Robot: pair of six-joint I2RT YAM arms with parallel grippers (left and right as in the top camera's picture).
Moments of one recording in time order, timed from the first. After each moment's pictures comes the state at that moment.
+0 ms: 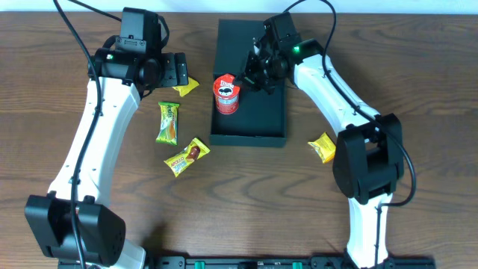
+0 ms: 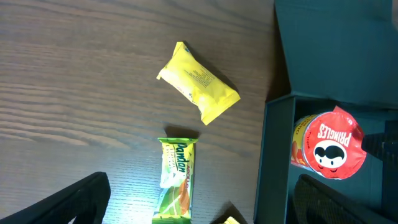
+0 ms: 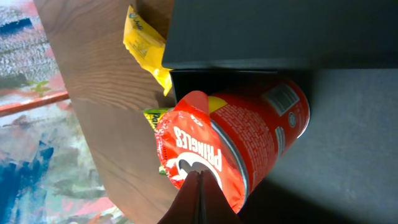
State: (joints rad) left arm -0.15 1.70 1.62 -0.94 -0.03 -0.22; right arm 0.38 2.19 1.86 -0.74 -0.61 0.78
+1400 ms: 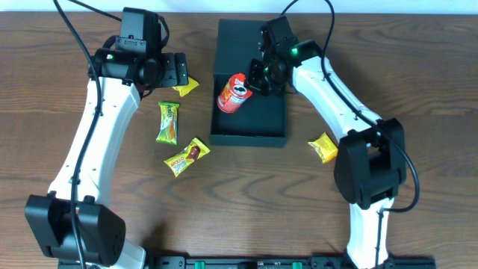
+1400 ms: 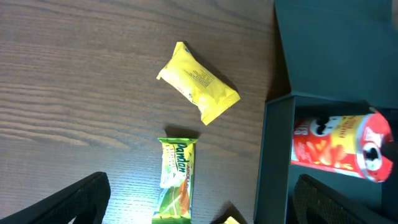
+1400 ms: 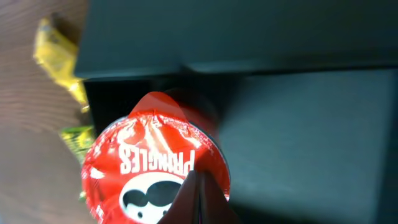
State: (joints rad) left arm -0.15 1.70 1.62 -0.94 -0.03 -0.22; right arm 0.40 2.16 1.84 -0.86 -0.29 0.65
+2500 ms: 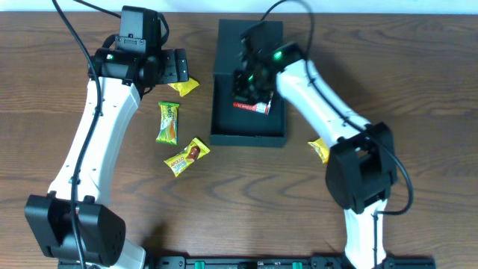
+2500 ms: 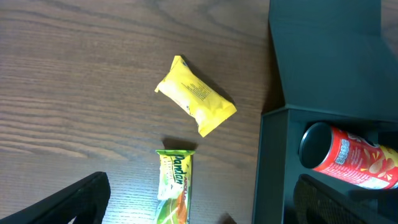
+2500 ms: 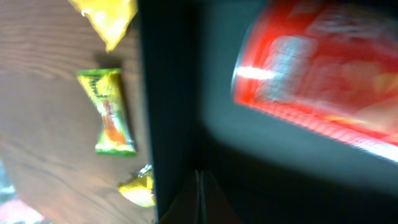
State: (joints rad) left arm -0.15 1.70 1.62 -0.90 -0.03 -0.22; right arm 0.50 2.16 1.85 -0.90 -0.39 0.64
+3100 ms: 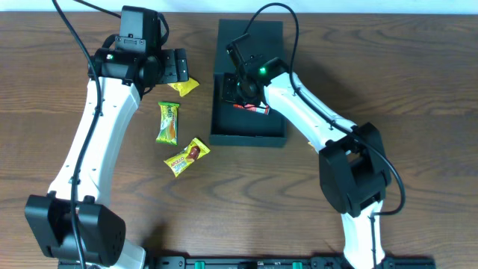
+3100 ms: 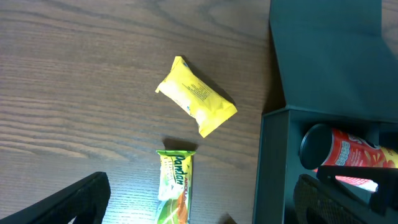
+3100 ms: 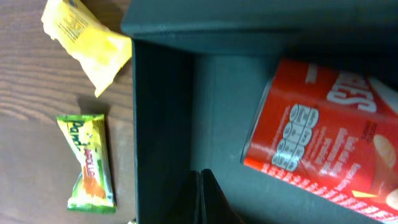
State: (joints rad) left arm -0.15 1.70 1.62 -0.90 -0.03 -0.22; right arm 0.56 2.16 1.78 -0.72 -0.16 0.67
